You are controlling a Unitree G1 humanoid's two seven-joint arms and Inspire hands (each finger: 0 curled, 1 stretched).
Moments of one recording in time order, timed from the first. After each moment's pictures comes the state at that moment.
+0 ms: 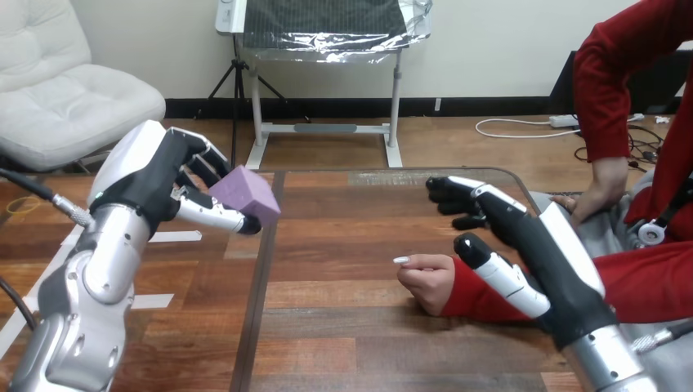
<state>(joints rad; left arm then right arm) -0.31 0.48 -0.11 0.02 0.43 0.32 -0.16 0.08 -0.28 -0.02 0.03 -0.20 -0.47 0.17</state>
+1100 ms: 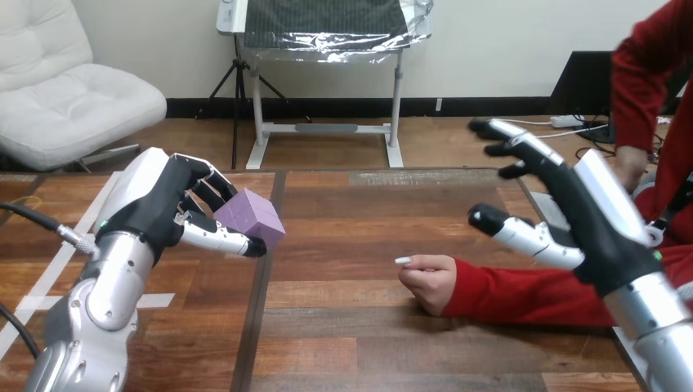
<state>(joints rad) -0.24 0.46 -0.10 0.02 0.42 0.31 -0.16 -0.08 -0.45 -0.08 0.13 -0.30 -0.51 0.09</state>
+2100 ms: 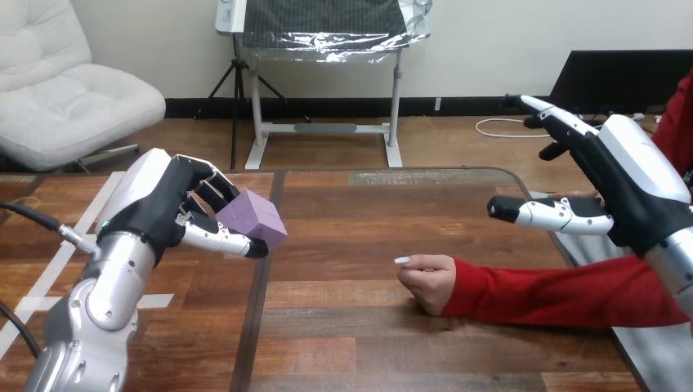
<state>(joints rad) -0.24 0.46 -0.10 0.02 0.41 0.30 -0.16 -0.26 -0.63 -0.06 0.38 -0.37 -0.58 0.12</state>
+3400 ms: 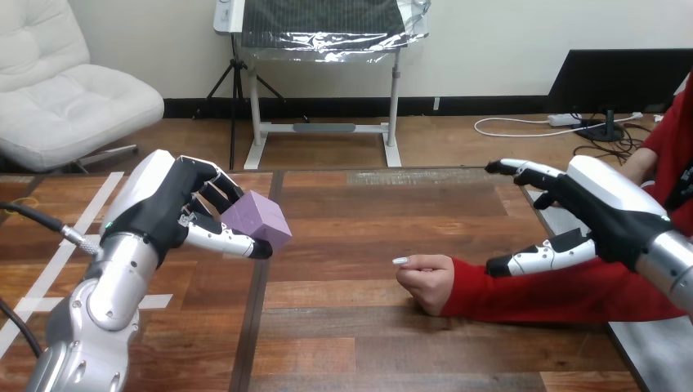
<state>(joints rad) -0.25 0.46 -0.10 0.02 0.40 0.30 -0.17 -0.41 -0.68 0.06 0.68 -0.44 -0.57 0.26</state>
